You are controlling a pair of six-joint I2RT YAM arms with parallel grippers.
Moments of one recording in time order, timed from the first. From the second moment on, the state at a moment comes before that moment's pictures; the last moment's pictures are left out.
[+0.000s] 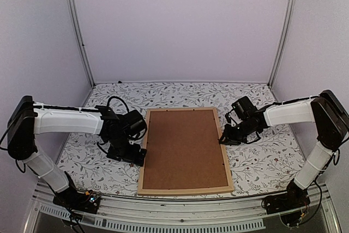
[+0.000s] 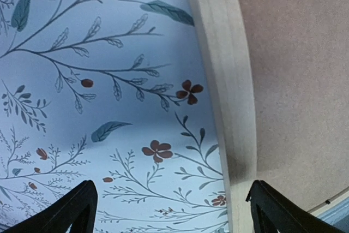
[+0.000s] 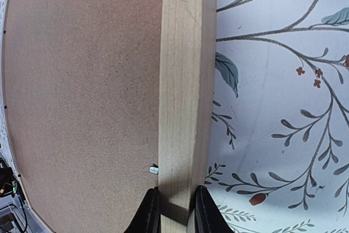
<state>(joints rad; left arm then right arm) -0.86 1.57 0.95 -0.86 -0.04 -0.66 0.55 1.68 0.88 -0.30 -0.26 0.57</state>
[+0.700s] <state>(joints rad) -0.93 1.56 0.94 -0.86 -0.06 -0.76 0.55 1.68 0.88 -0.30 -0.26 0.57</state>
